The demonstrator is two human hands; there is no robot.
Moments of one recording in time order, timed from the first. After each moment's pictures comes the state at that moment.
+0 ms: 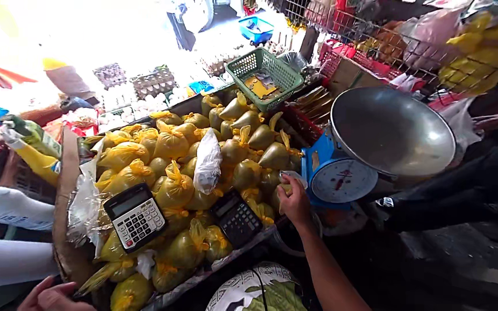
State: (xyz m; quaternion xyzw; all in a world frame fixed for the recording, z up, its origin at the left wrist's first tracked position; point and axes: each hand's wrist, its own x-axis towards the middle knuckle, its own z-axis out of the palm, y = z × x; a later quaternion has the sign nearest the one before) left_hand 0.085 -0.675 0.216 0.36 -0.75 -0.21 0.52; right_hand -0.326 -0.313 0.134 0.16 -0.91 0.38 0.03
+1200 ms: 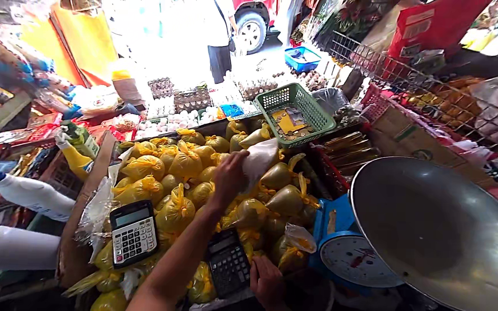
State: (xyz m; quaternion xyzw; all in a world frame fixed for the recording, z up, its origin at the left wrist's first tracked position) left_hand -0.389 -0.585 0.252 0.15 -0.91 -0.17 0.34; right_hand -0.273 -0.325 0.025 0.35 -0.87 0.32 0.13
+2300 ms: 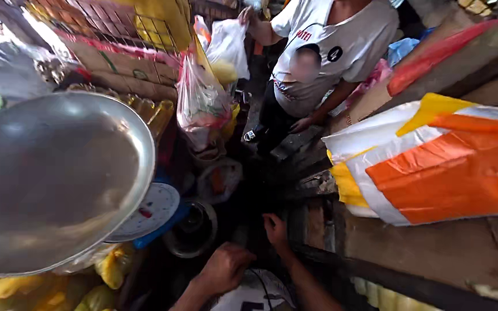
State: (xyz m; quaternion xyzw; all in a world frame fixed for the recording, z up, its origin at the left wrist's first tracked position) left_hand -0.289 -0.116 0.072 -0.50 -0.74 -0.42 -0.18; right_hand -0.223 0.146 -0.022 -0.28 -0.87 0.41 0.08
